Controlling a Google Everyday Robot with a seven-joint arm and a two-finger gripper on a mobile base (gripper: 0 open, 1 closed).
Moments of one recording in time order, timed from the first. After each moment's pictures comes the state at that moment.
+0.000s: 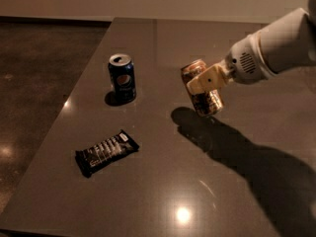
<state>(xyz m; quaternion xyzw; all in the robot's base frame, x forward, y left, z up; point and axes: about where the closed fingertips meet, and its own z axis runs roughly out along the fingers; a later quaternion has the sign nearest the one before) 0.516 -0.106 0.934 -0.33 0.87 0.21 0.31</state>
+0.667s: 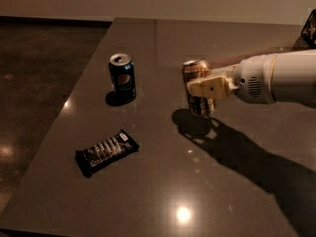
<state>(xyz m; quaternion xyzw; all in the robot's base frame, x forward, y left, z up) 0.517 -0.108 0.933 -0.30 0.80 0.26 0.45</state>
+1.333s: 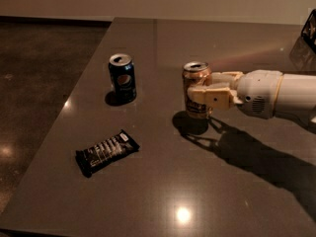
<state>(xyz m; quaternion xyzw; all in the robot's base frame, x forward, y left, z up) 0.513 -0.108 0.925 -0.34 0.72 0.30 0.52</state>
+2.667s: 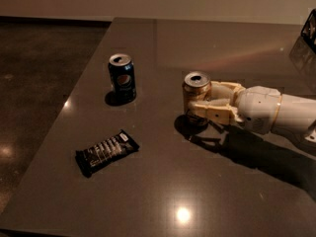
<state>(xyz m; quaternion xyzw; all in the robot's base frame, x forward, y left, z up) 0.504 -0.109 0.901 -0.39 0.65 0.31 0.58</state>
